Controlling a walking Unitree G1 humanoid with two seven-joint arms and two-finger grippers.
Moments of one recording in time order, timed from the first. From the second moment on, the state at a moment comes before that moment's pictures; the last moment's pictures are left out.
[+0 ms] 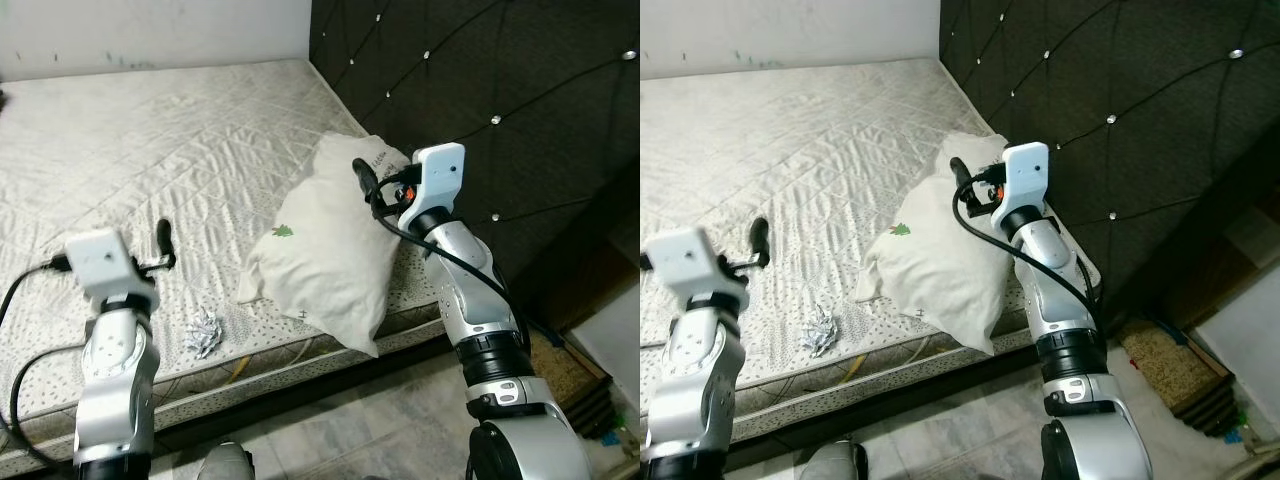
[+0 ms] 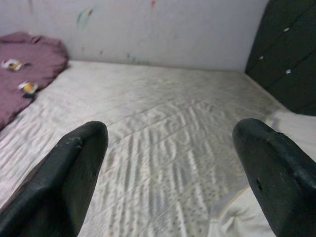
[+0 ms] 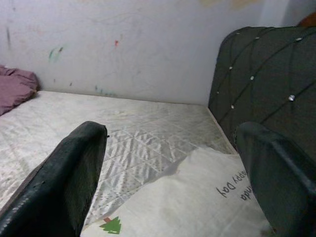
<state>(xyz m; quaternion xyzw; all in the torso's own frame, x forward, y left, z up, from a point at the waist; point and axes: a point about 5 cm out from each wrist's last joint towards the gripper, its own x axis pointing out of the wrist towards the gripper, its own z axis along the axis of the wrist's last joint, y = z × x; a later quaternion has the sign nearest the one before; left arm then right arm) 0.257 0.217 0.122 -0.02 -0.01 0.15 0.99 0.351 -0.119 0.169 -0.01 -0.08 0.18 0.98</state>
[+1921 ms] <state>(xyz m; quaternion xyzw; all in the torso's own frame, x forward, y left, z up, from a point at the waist) 0.221 0.193 0.101 -0.02 0.03 0.11 0.99 0.289 -0.162 0.099 0.00 0.04 0.06 1.00</state>
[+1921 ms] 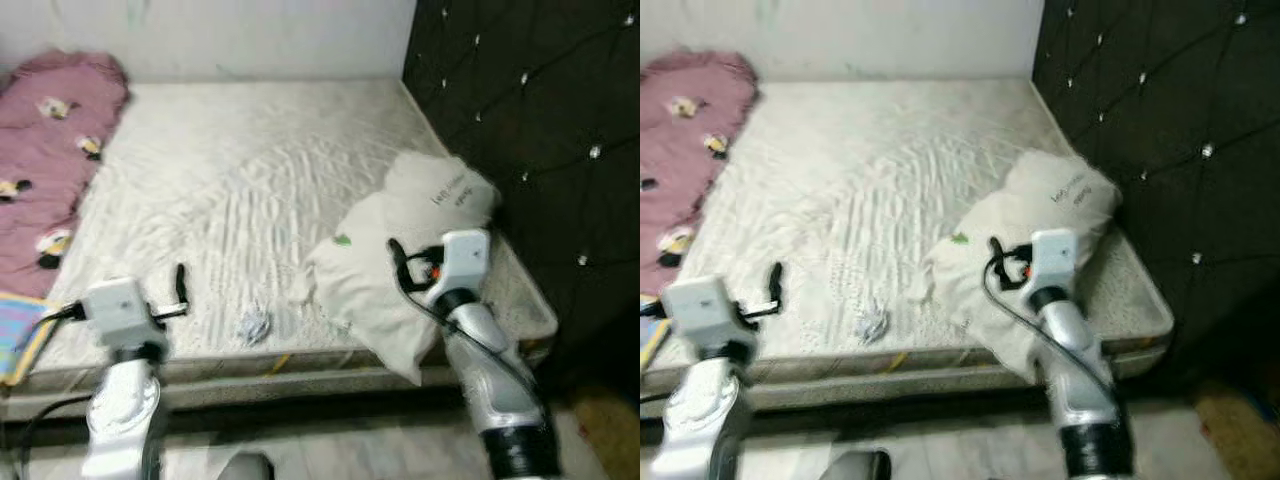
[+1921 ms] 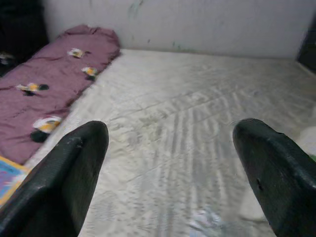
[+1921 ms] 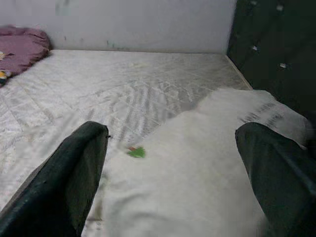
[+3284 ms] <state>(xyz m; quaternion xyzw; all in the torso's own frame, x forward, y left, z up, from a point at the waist) 0.218 0.204 0.103 -0.02 0.03 0.11 0.99 0.294 -0.150 0.096 0.02 0.05 0.08 1.00</state>
